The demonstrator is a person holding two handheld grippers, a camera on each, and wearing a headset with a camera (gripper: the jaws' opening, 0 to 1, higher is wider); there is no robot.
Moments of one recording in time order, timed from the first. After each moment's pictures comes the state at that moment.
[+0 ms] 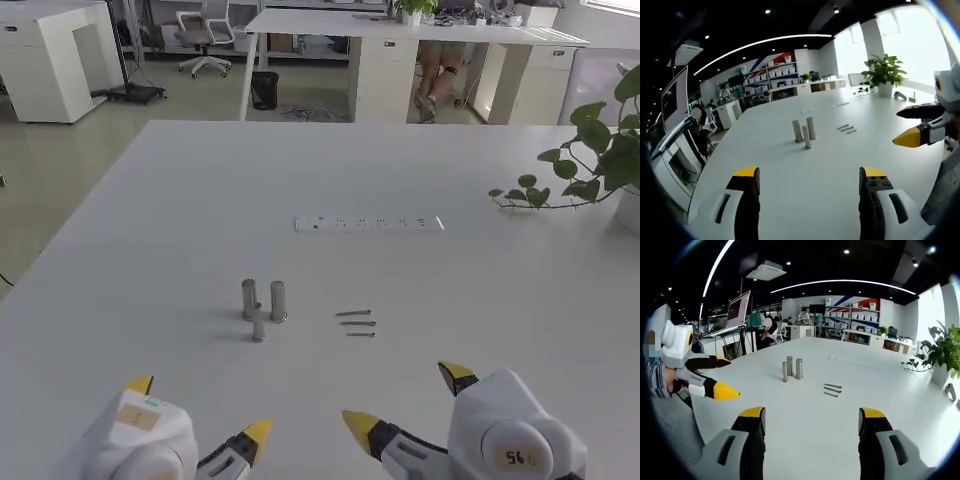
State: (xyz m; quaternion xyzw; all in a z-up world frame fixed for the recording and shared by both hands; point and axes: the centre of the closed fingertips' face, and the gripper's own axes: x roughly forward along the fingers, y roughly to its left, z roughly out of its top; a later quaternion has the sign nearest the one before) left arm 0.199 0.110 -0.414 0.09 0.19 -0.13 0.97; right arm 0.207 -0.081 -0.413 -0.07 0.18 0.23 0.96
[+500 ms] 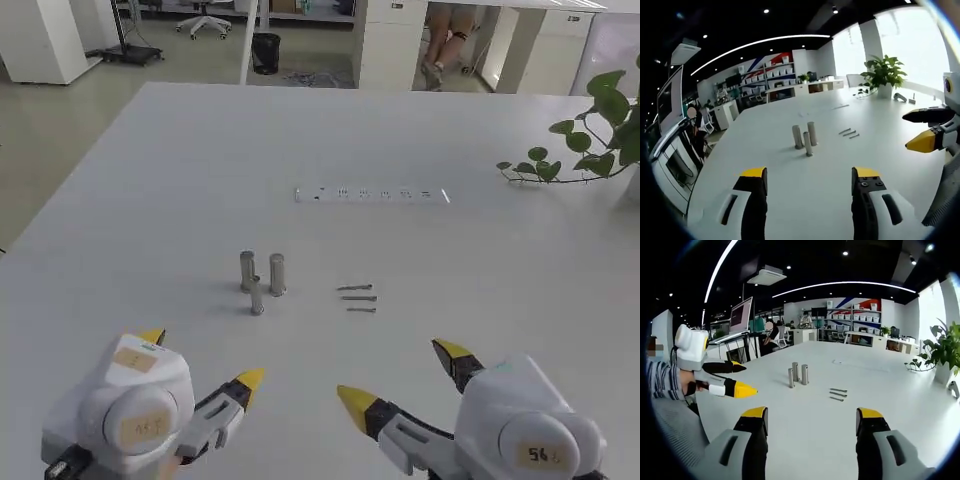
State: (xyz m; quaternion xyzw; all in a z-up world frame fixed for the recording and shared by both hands) left arm 0.237 0.108 -0.413 0.09 0.19 -0.15 0.97; right arm 0.204 -0.073 -0.399 -0.04 0.17 0.24 0.96
